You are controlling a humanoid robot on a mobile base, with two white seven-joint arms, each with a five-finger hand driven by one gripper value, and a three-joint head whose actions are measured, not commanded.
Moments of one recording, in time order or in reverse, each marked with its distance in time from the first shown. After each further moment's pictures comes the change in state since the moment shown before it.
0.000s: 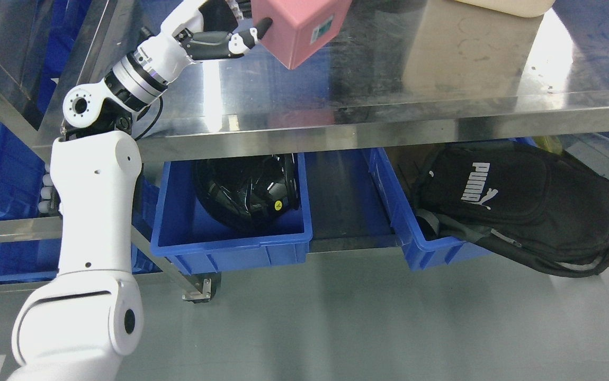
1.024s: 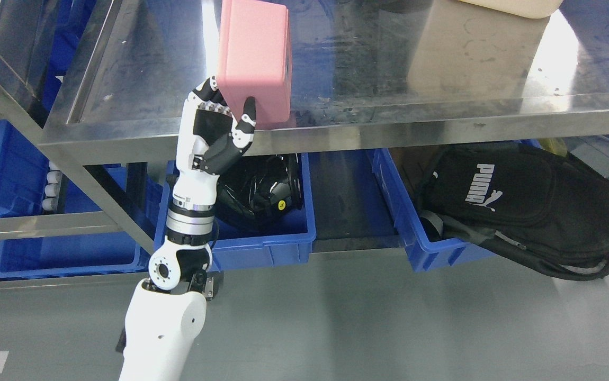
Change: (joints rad) left arm 0.643 -0.007 -0.377 -0.570 0.150 -0.289 0.775; right arm 0.000 0.000 0.000 0.000 0.000 0.000 0.000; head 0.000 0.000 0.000
